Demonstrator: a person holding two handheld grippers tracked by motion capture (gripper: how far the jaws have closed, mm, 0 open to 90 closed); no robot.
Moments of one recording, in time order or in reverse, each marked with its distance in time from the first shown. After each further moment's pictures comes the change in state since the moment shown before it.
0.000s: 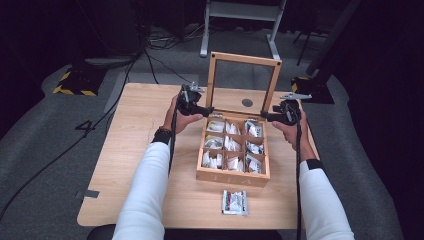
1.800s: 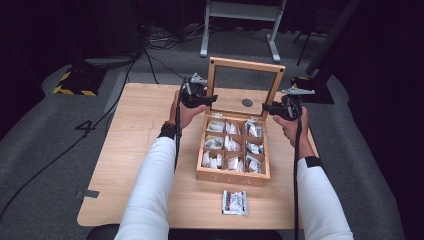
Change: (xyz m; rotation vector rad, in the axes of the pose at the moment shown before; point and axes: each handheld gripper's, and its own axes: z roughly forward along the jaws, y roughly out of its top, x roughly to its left) left arm -0.005 0.024 -0.014 -0.125 -0.050 -0.021; right arm 0.010 0.019 -0.015 -0.059 0.009 0.017
